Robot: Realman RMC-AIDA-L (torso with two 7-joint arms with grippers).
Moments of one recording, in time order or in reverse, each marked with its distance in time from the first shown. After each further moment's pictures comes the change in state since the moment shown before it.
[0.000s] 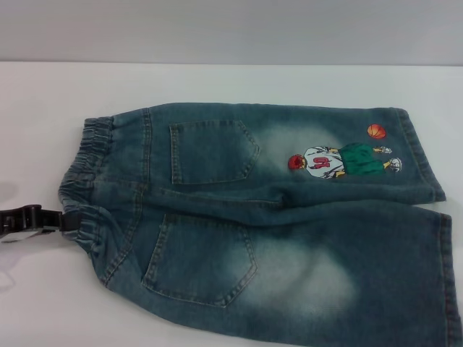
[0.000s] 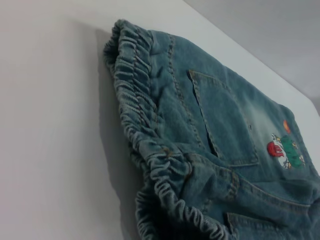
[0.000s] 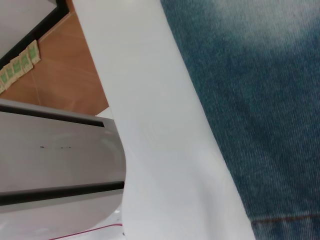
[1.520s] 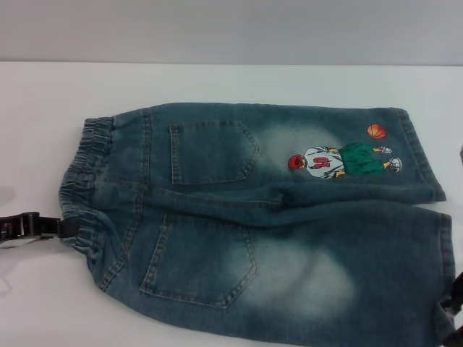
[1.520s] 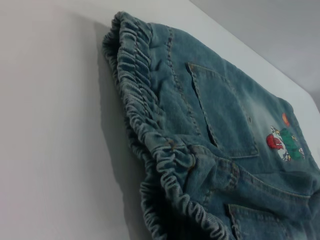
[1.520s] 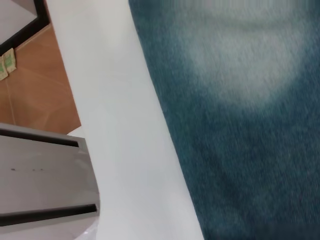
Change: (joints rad) left arm 0.013 0.000 0.002 0.000 0.001 0.012 0.026; right arm 0.035 0.036 0.008 -0.079 0.008 0.021 0.021
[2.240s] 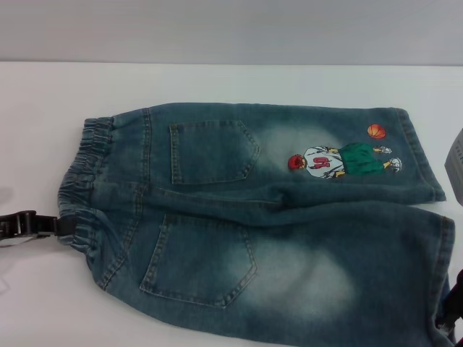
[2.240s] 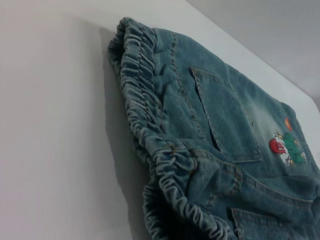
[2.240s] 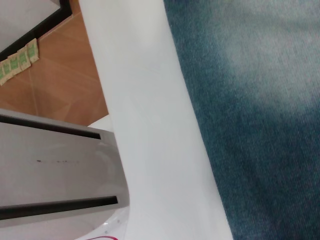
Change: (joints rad) left arm 0.003 0.002 -0.010 0.000 -0.001 -0.004 0.001; right arm 0.009 0.028 -0.020 0.004 -0.007 -0.041 0.000
